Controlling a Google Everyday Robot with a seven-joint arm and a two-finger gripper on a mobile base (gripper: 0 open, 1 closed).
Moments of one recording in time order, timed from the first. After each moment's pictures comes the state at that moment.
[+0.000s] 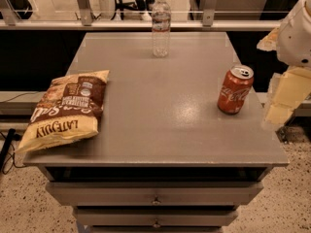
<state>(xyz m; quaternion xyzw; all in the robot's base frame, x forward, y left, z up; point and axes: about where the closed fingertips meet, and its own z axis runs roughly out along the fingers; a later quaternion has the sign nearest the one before) 0.438 -0.217 0.976 -0.60 0.78 -0.03 0.16</state>
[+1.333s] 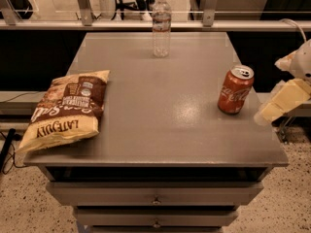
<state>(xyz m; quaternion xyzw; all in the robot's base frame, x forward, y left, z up) 0.480 -0.267 0.923 -0.46 0.85 0.06 0.24</state>
